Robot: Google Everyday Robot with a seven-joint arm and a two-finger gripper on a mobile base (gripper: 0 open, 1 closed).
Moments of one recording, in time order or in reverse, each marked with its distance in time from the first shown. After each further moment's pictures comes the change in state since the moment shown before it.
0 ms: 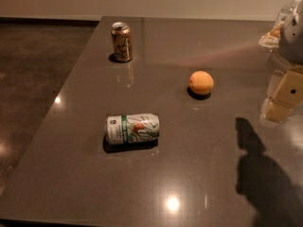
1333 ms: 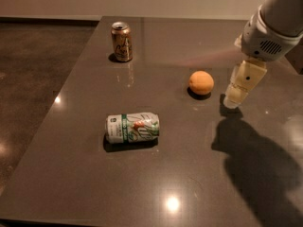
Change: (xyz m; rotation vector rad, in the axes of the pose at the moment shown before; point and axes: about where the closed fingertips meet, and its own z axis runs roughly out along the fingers) arm -0.024 -0.056 0.063 -0.018 -0.027 0.085
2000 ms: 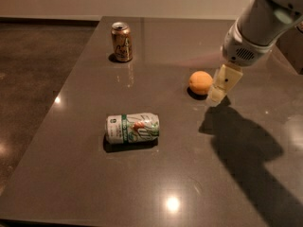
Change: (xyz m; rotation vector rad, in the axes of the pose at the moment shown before) arm -0.022 -0.020 0.050 -0.007 -0.027 0.031
